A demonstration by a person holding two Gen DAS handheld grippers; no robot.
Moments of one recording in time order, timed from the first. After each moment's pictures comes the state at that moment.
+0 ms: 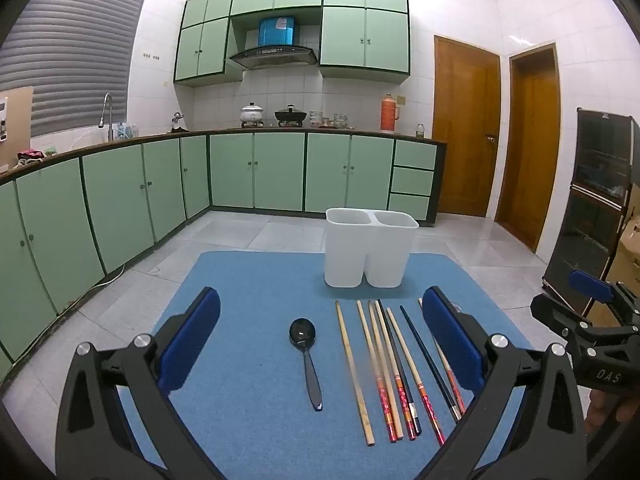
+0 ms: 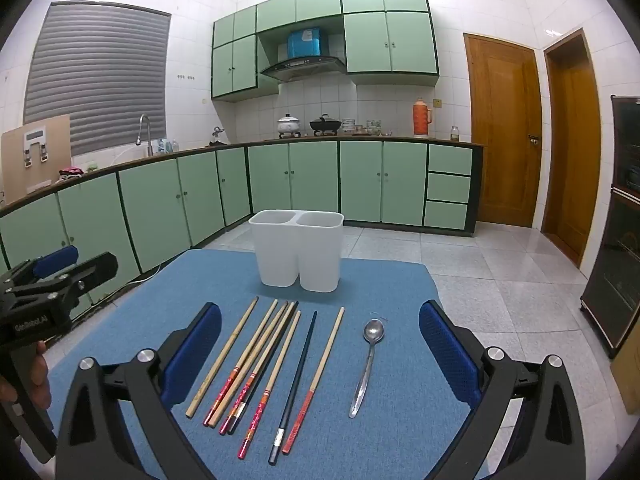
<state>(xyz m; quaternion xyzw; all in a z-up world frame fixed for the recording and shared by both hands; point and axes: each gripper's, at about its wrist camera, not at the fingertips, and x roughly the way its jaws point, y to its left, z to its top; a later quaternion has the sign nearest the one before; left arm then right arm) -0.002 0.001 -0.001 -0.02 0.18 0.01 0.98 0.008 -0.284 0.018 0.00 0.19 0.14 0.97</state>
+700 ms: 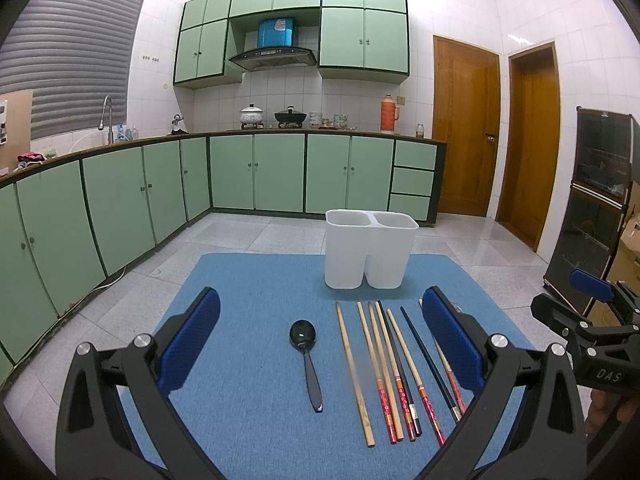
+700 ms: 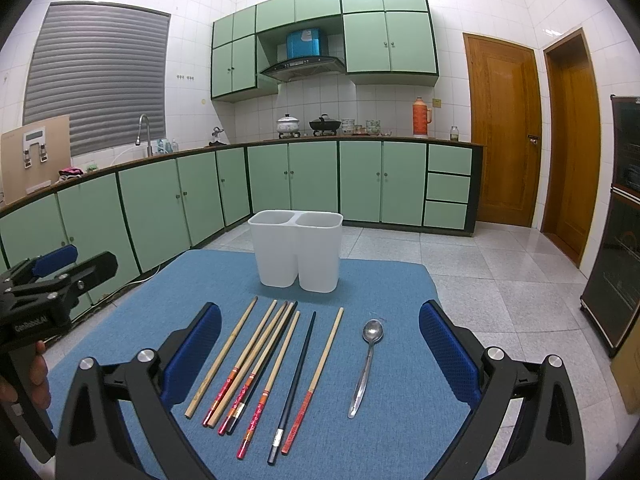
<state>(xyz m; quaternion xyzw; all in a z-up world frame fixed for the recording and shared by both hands) -0.002 0.004 0.001 -0.02 0.18 0.01 0.98 0.008 -0.284 0.018 0.00 0.19 0.14 0.97</state>
